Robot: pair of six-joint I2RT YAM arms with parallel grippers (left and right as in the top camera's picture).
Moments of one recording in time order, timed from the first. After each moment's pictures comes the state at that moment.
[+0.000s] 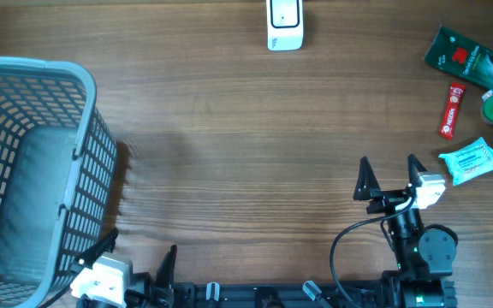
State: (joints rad) left arm 0.09 0.01 0.91 -1.19 0.38 0.05; right arm 0.01 0.01 0.01 0.00 -0.10 0.18
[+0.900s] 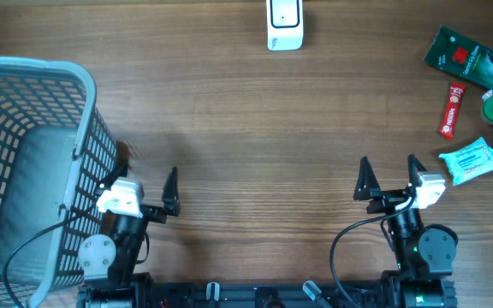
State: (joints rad) left arm 0.07 0.01 0.10 -0.13 0.27 -0.06; right arm 0.01 0.02 0.01 0.00 -0.10 0.18
